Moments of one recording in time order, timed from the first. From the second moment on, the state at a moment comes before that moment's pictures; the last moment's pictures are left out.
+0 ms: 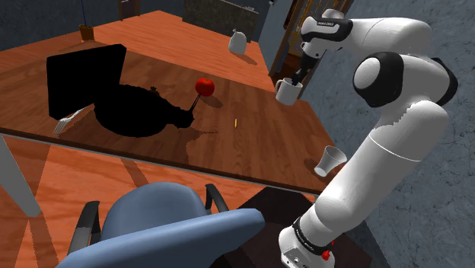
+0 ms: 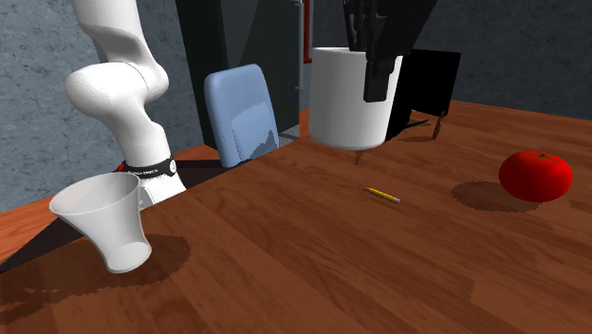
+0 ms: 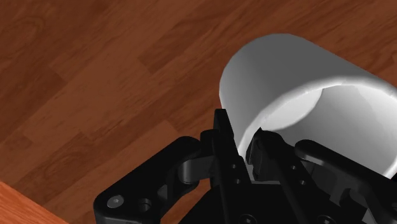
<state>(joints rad) -0.14 0.11 -0.57 -1.63 0.09 1.76 -0.83</state>
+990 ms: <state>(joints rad) -0.17 0.16 -0.58 -1.37 0.12 1.54 -0.84</state>
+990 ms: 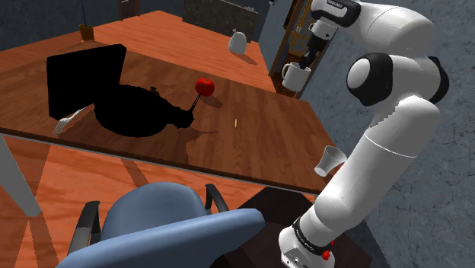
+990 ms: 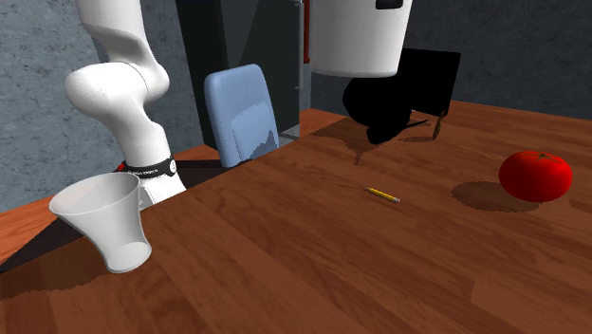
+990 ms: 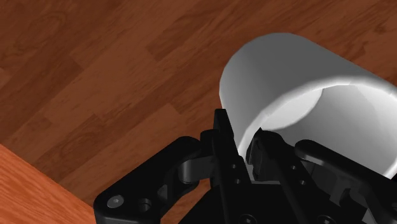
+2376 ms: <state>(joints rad) 0.01 0.03 -0.47 -1.36 0.04 1.43 -0.56</state>
